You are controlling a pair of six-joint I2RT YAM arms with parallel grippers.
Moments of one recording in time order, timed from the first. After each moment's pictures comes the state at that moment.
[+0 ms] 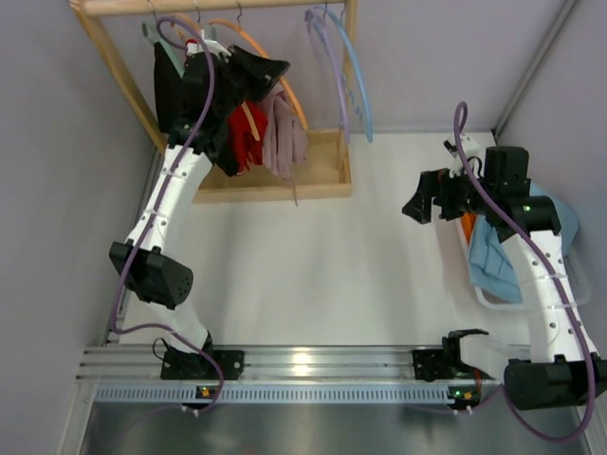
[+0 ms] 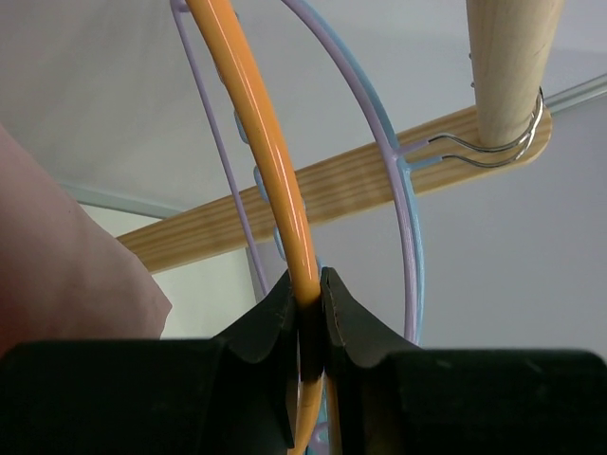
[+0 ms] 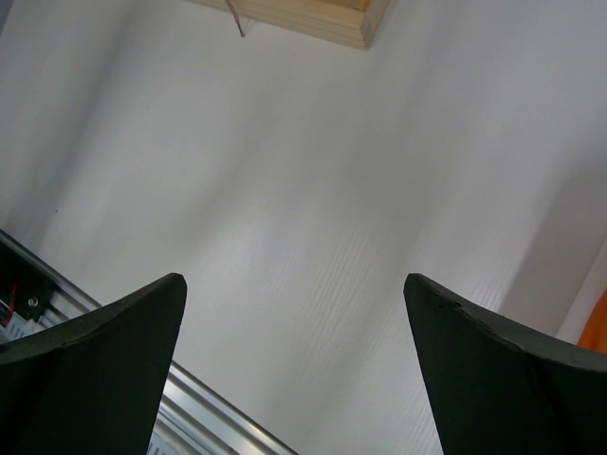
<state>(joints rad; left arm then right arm) -0.29 1.76 2.01 -0.18 0.21 -1.07 0.07 1.10 1.31 -0.89 -0.50 -0.01</state>
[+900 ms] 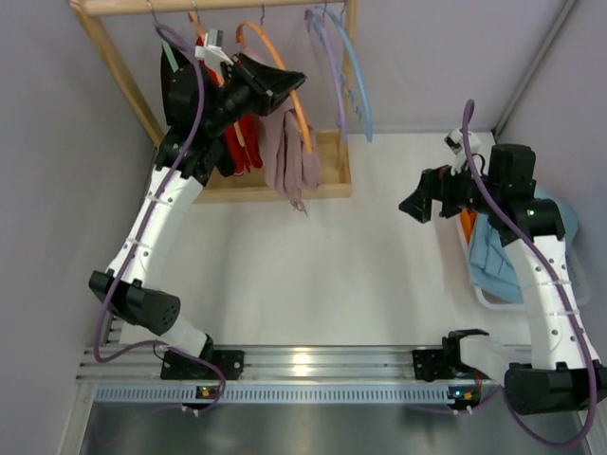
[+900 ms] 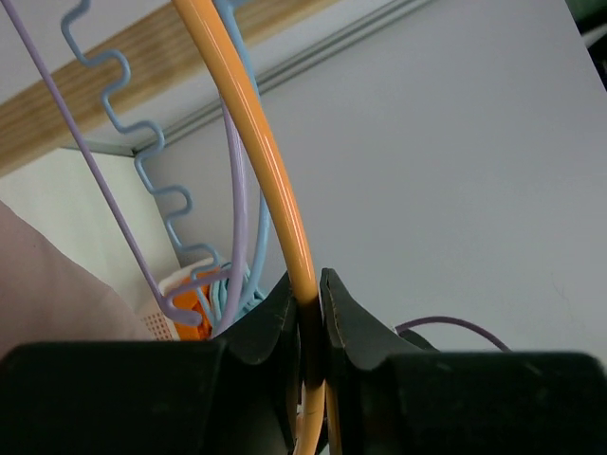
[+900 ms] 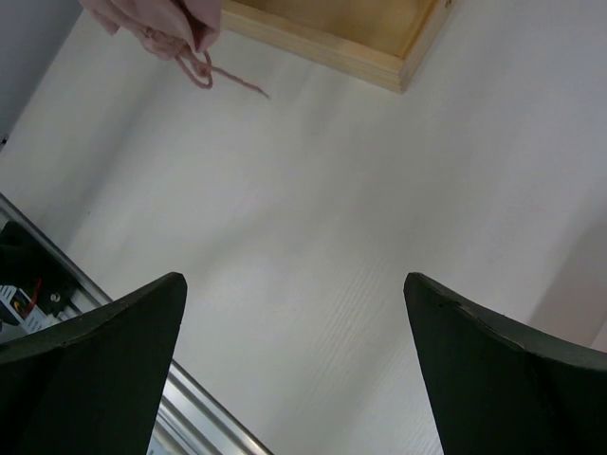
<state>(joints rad) -0.35 1.60 1.91 -0.14 0.39 -1.15 0.07 1.09 1.32 -0.84 -0.59 -0.02</state>
